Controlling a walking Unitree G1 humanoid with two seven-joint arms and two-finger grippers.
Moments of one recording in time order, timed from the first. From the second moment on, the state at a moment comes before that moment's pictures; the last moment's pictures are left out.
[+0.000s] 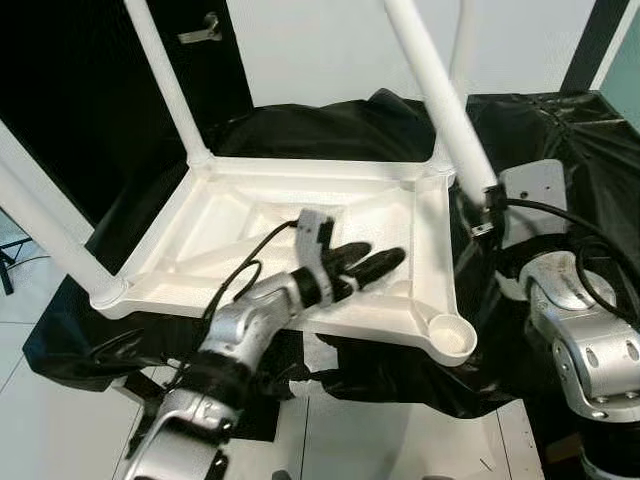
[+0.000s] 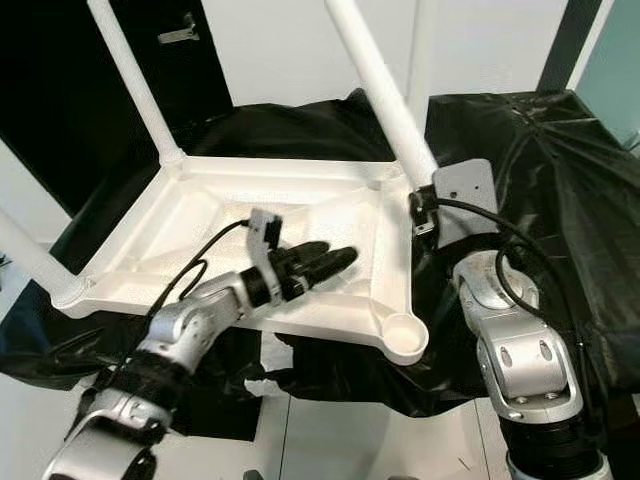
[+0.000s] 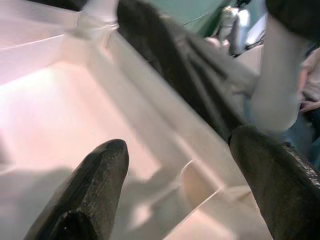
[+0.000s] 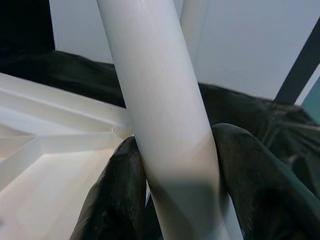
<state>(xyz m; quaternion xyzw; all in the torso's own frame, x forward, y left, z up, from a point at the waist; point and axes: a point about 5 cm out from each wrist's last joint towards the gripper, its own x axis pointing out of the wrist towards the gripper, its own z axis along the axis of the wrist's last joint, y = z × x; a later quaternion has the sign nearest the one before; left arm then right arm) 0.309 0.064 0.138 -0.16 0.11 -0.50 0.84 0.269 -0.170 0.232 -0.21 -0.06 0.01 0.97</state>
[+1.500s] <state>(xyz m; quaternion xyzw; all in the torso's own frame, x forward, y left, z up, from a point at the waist) 0.285 0.086 0.112 0.11 0.13 -0.58 0.80 0.283 -0.154 0.215 -0.19 -0.07 0.00 0.98</state>
